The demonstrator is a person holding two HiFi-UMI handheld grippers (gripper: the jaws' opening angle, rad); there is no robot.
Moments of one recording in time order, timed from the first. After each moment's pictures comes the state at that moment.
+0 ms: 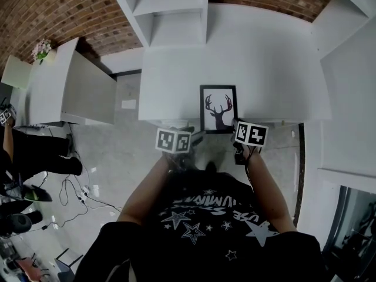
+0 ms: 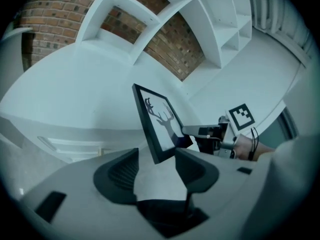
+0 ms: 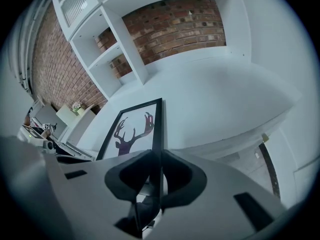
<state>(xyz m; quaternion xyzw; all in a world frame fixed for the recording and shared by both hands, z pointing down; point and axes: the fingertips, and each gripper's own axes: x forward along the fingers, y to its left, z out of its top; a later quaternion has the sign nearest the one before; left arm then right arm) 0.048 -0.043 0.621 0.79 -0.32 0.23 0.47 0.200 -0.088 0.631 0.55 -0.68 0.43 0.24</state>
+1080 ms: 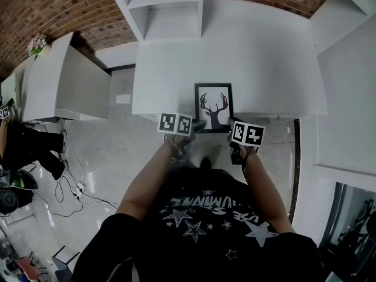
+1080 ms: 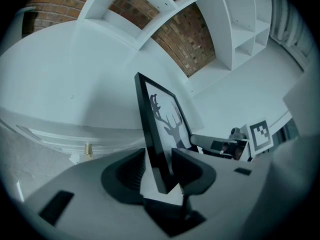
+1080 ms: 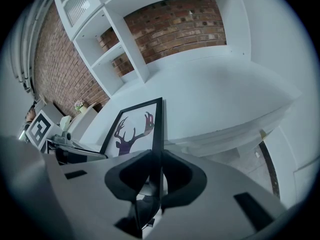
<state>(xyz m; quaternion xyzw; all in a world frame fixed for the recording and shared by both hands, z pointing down) 0.072 -0.061 0.647 0.76 -0.30 0.23 0.53 0.200 -0.072 0.633 0.54 -0.68 0.43 0.24</state>
